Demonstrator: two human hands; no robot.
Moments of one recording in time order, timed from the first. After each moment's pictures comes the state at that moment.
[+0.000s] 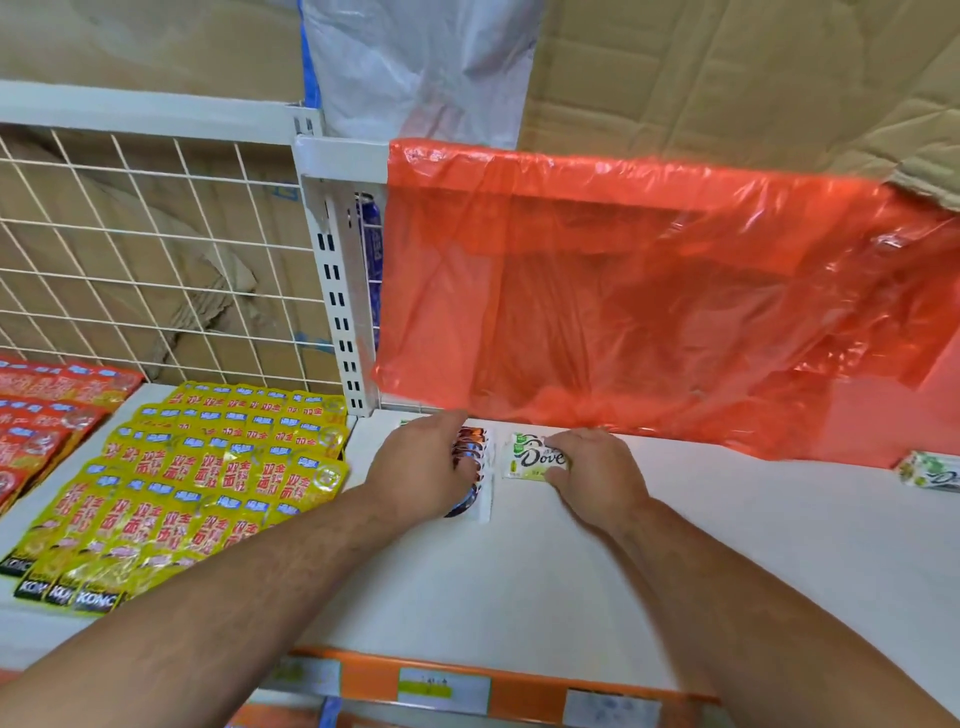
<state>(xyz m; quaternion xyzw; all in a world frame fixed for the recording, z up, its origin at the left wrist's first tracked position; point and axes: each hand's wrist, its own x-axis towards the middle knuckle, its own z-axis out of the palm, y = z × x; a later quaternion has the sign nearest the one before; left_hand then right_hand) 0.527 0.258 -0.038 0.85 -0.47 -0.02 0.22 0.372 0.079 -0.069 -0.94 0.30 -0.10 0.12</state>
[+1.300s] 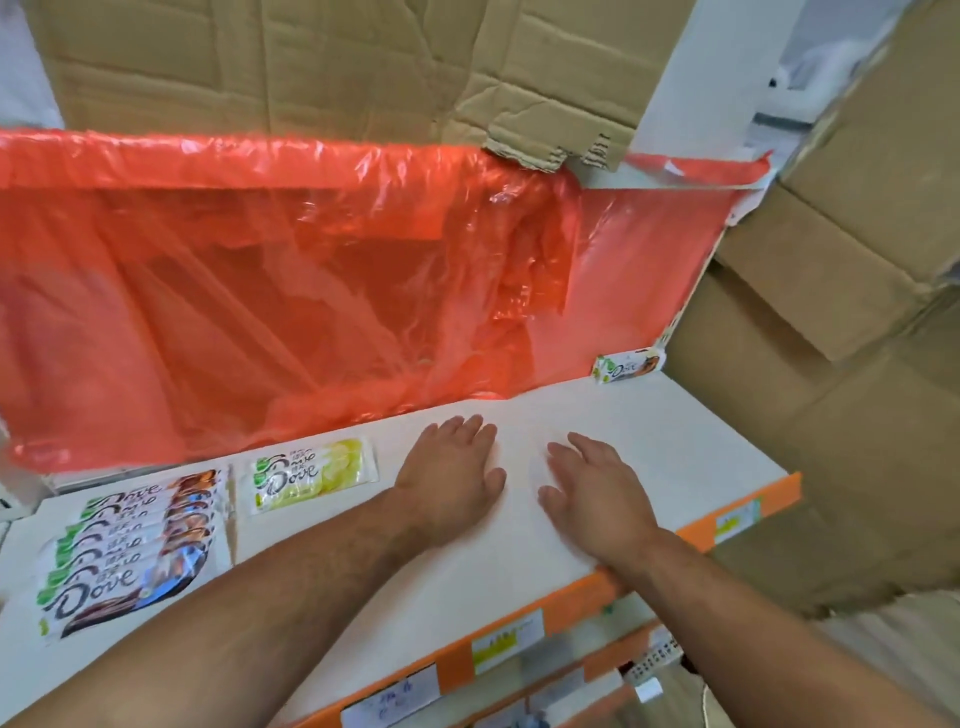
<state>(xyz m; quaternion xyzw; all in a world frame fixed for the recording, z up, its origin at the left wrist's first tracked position) 0.326 0.090 -0.046 0.67 -0.74 -0.05 0.09 0.121 0.055 -0.045 -0.83 0.56 -0.04 0.05</state>
